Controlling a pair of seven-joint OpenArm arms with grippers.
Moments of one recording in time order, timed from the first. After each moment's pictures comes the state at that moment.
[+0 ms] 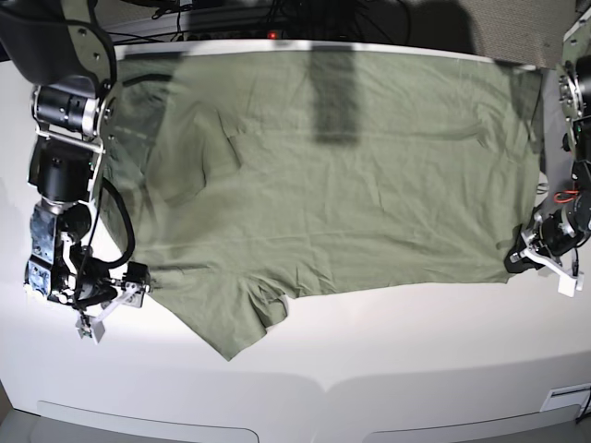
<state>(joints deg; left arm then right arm) -28.9 -26.1 -9.3 26.3 -37.7 -38.6 28.7 32.5 18.3 13.7 50.1 11.0 23.4 -58.2</state>
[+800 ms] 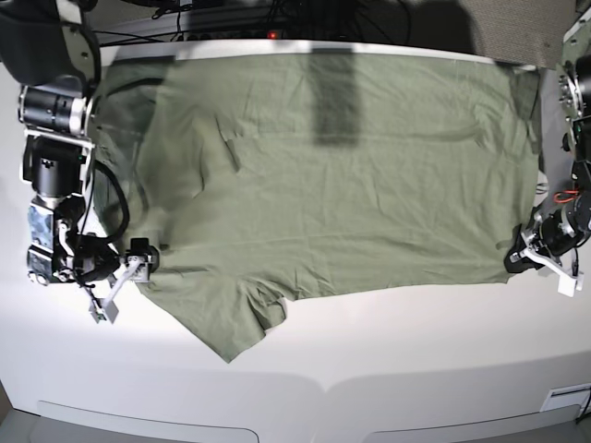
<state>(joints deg) -29.0 -26.1 -9.3 26.3 -37.8 -38.6 28.7 33.1 22.9 8.1 40.0 12.1 32.8 -48.8</state>
